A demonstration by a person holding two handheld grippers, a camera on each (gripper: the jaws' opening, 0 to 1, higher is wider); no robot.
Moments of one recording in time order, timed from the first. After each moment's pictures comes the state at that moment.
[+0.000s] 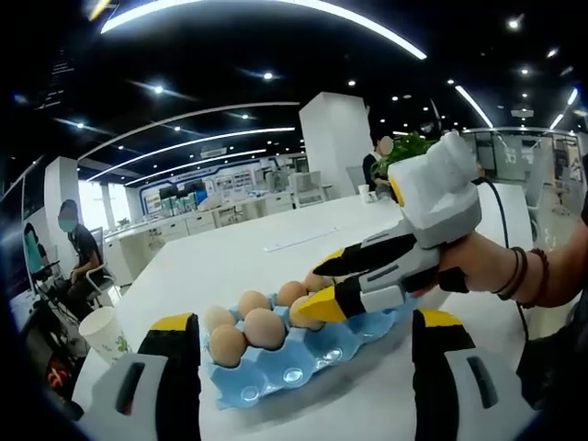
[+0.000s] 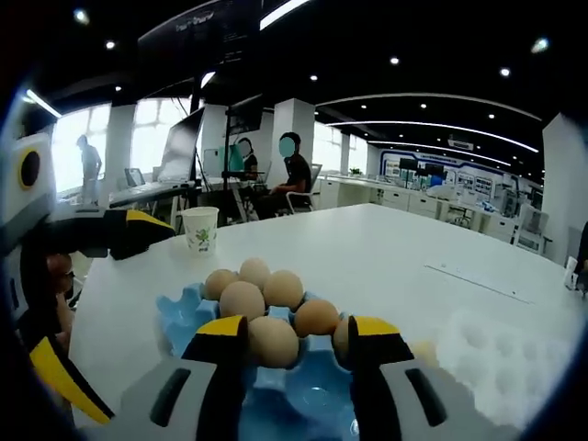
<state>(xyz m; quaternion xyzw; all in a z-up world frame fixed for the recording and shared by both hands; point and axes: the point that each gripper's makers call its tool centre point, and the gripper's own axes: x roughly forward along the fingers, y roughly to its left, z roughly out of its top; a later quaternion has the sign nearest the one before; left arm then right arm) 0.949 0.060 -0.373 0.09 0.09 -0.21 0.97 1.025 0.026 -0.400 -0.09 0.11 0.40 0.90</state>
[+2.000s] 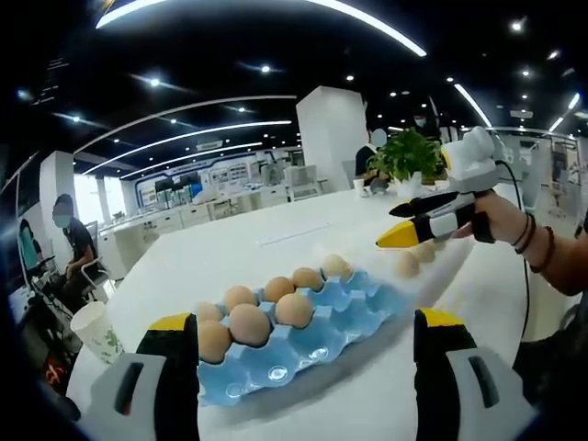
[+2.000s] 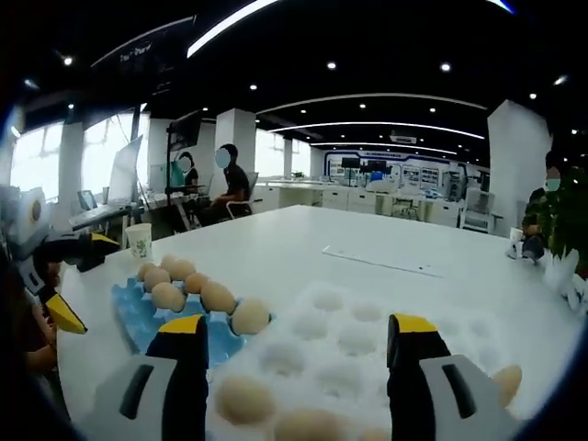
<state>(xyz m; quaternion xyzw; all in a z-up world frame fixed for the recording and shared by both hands) 0.945 0.051 -0.378 0.09 0.12 -0.22 0.96 1.040 -0.136 -0.378 -0.06 0.11 0.28 0.95</state>
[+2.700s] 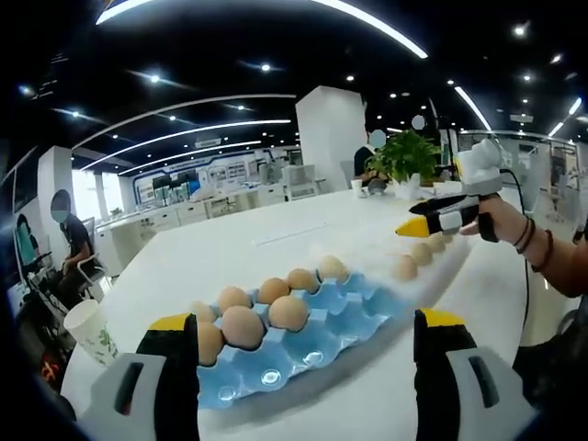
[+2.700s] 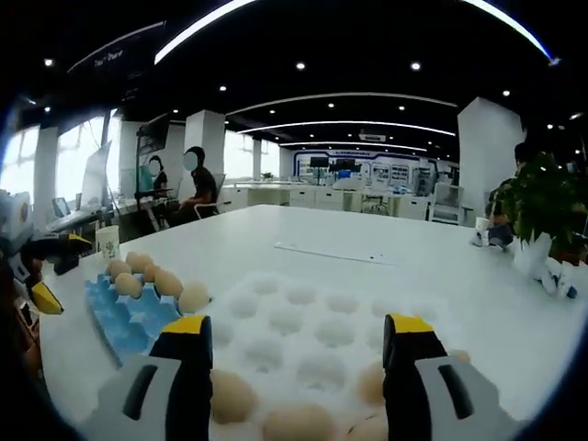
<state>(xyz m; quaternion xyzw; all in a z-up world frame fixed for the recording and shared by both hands) 0.947 0.049 -0.383 0.08 0.12 -0.22 0.96 1.044 -0.203 -0.385 -0.04 0.11 0.20 0.97</state>
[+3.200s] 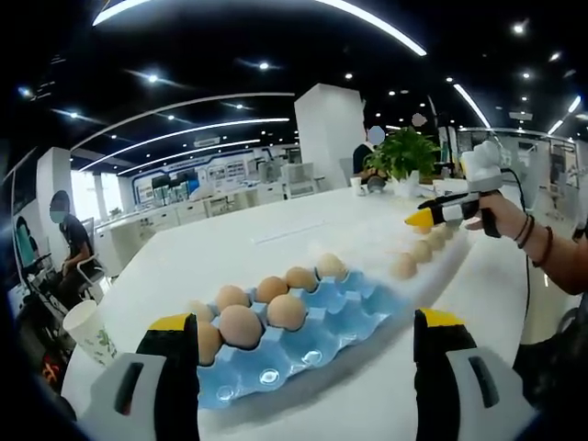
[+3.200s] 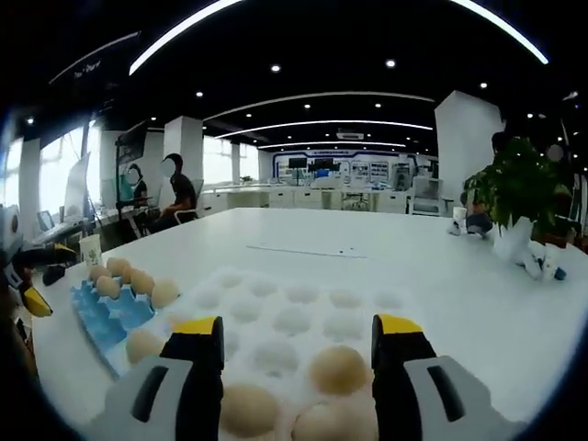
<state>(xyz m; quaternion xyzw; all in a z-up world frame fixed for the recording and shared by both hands) 0.947 0.048 -0.384 0.08 0.12 -0.23 0.96 1.047 -0.239 -0.394 -0.02 0.12 0.16 0.98</state>
